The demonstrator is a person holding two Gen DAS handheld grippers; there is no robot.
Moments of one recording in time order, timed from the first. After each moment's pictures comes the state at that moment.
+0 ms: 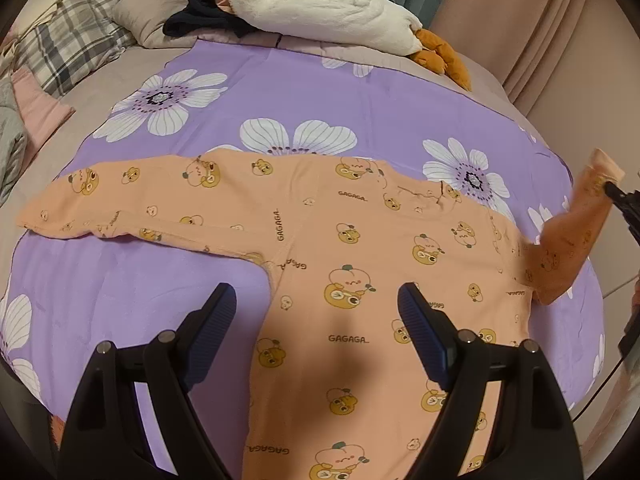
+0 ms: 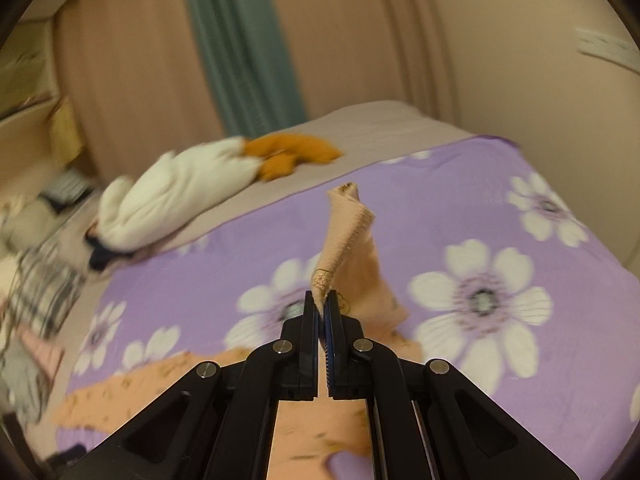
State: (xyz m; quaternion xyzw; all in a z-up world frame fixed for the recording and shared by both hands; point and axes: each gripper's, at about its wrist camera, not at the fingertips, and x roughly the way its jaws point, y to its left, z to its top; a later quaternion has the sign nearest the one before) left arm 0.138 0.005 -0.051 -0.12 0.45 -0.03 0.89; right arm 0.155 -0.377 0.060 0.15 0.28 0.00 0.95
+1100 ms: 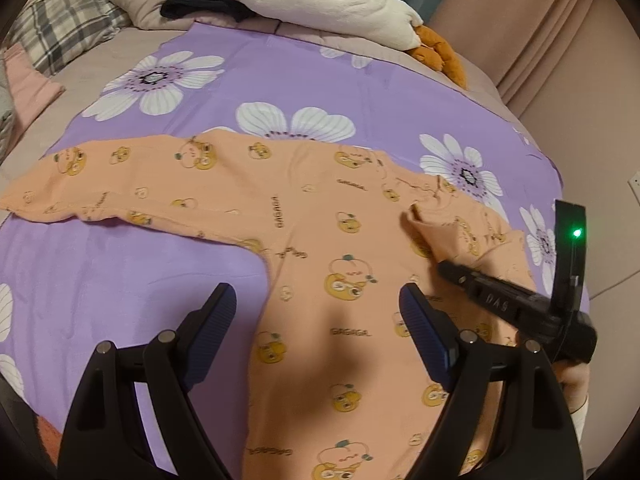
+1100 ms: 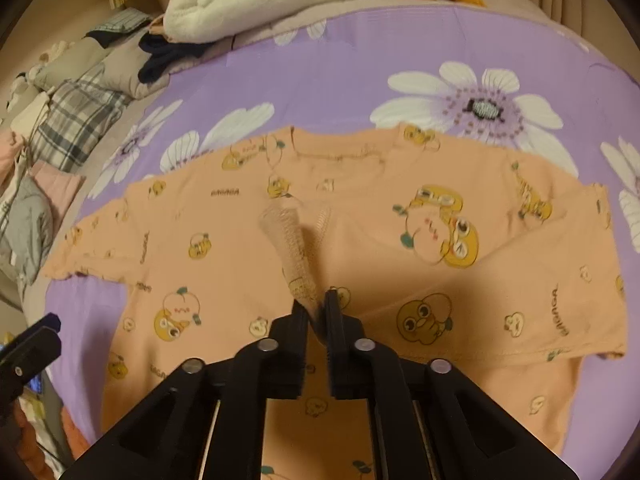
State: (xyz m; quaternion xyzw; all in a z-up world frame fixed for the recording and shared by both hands) left arm 0.141 0.014 -0.063 -0.15 0.46 -0.06 0.87; right arm 0.175 -0.222 -0.074 0.08 0.49 0.14 0.86
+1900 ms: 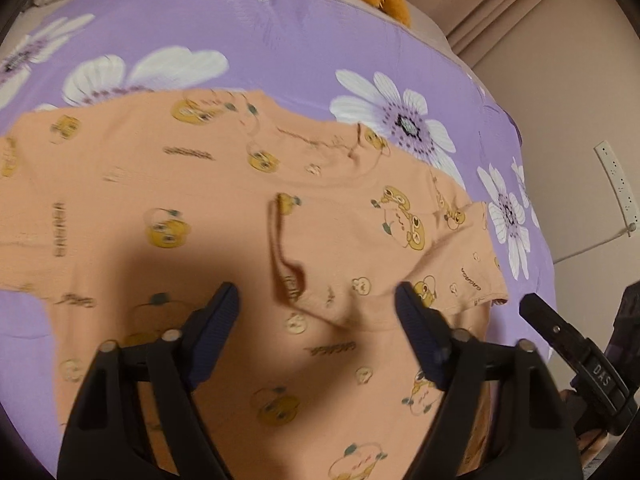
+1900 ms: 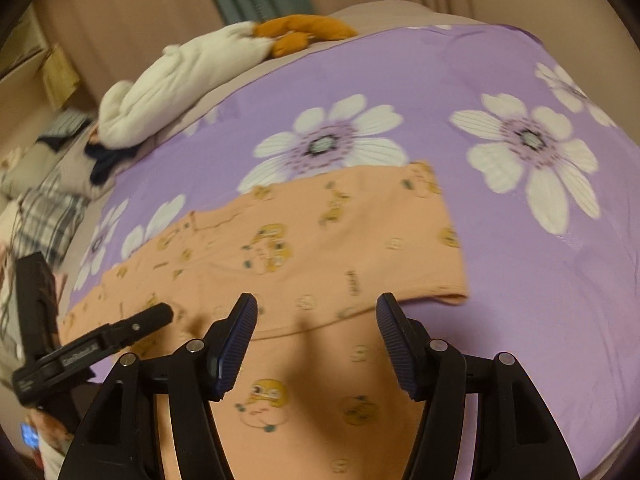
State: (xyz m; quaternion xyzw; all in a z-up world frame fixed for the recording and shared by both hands) left arm 0.229 -0.089 -0.121 -0.17 0.52 -0.19 0.82; right arm 0.119 -0.353 -0.046 0.20 0.41 0.00 0.89
